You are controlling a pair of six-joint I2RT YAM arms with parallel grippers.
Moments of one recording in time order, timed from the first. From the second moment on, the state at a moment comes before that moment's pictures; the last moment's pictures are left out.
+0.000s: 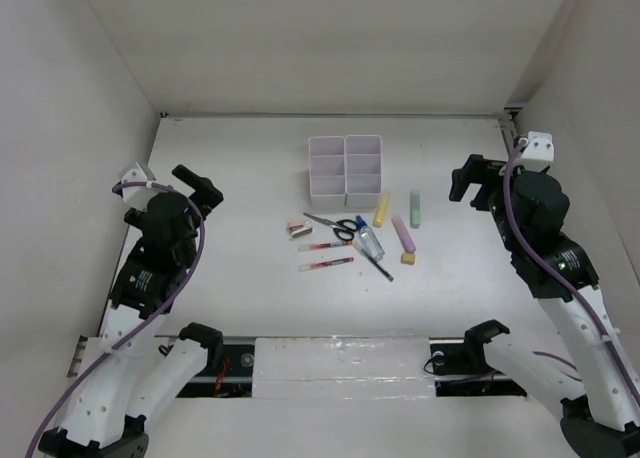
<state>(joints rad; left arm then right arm) -0.33 0.69 0.99 -0.63 -0.61 -0.72 0.37 0.78 1.12 -0.53 0.38 0.22</state>
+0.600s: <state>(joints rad) -0.33 0.72 0.99 -0.63 -0.61 -0.72 0.36 0.87 1.11 -0.53 0.38 0.25</state>
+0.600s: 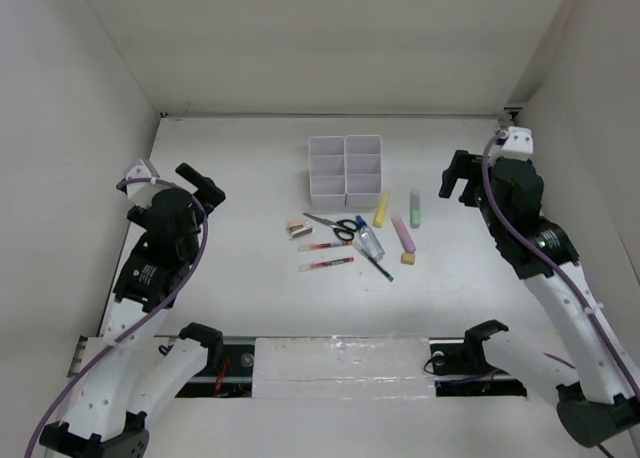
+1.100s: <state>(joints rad) -0.33 0.86 0.99 -0.64 -0.51 -0.67 0.24 1.39 1.07 -0.48 0.26 0.29</state>
